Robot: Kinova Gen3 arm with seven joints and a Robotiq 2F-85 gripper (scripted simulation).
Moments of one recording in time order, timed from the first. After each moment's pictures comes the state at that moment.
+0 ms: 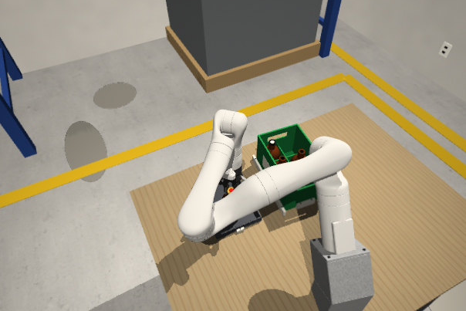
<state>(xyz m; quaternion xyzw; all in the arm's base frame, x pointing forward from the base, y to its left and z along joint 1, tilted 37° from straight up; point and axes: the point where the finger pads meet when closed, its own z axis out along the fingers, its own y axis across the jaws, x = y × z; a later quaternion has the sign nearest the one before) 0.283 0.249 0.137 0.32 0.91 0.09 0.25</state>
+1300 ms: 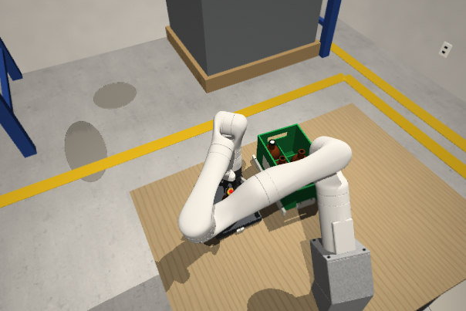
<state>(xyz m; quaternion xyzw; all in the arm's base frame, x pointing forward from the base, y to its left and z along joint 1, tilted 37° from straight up) 0.288 0.250 0.132 0.32 0.91 0.09 0.25</state>
